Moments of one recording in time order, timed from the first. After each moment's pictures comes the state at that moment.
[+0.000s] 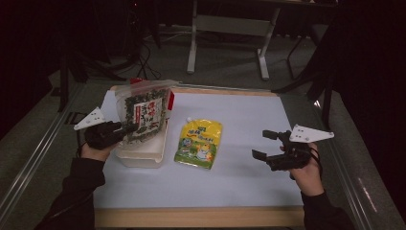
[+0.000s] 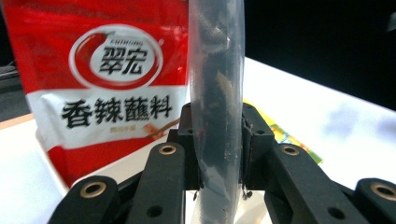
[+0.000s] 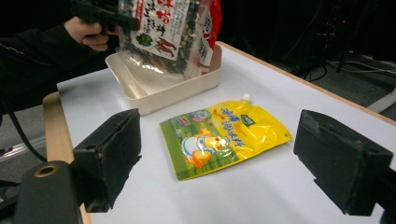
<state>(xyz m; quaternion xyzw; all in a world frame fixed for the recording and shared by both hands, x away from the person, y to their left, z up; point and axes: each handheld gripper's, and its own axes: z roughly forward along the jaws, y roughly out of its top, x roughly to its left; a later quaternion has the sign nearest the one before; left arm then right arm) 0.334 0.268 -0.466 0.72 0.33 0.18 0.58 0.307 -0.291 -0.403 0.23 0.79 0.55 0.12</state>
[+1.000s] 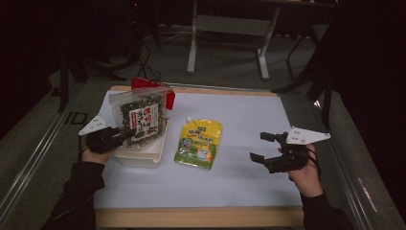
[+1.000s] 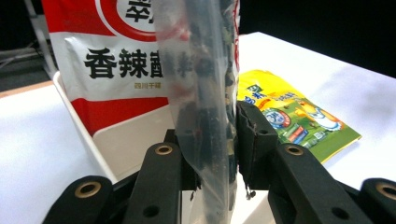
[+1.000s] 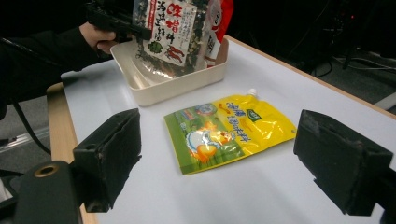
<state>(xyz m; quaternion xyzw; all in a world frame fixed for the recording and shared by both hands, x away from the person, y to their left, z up) 0.339 0.276 -0.497 0.73 0.36 0.19 0.55 0.304 -0.286 -0.406 0.22 0.80 0.54 0.12</state>
